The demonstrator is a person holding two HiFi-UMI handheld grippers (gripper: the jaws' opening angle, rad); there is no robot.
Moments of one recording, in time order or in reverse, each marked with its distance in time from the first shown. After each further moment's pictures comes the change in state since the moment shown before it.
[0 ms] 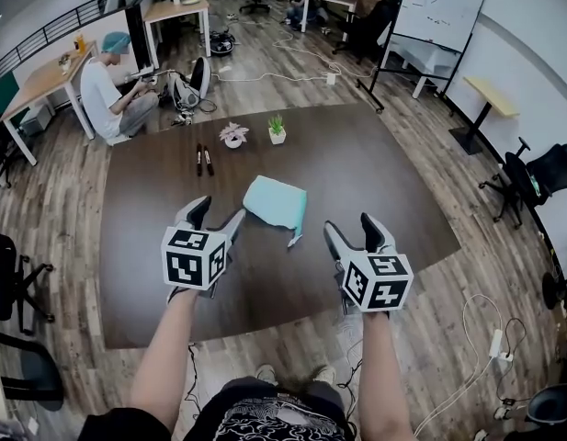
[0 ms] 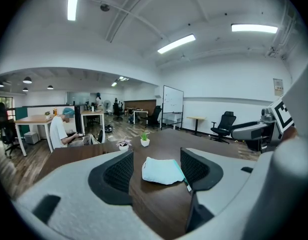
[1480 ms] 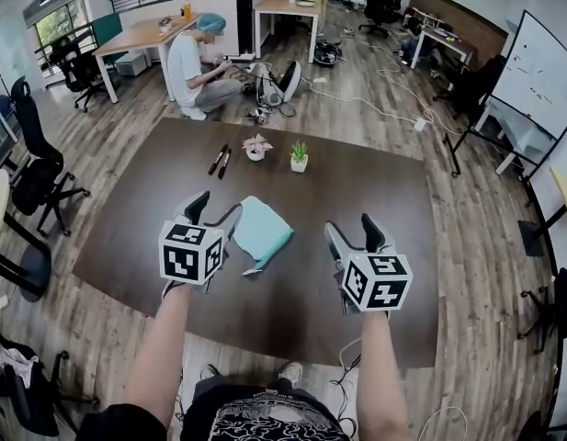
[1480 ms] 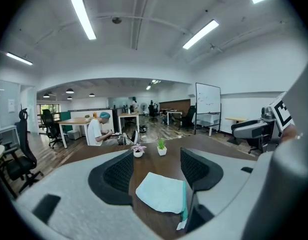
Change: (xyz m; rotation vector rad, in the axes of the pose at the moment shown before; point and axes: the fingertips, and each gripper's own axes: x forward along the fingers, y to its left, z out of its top) left arm 0.093 -0.054 0.055 -0.105 -0.002 0.461; right arm 0.136 -0.142 0.059 -0.107 0.003 0.461
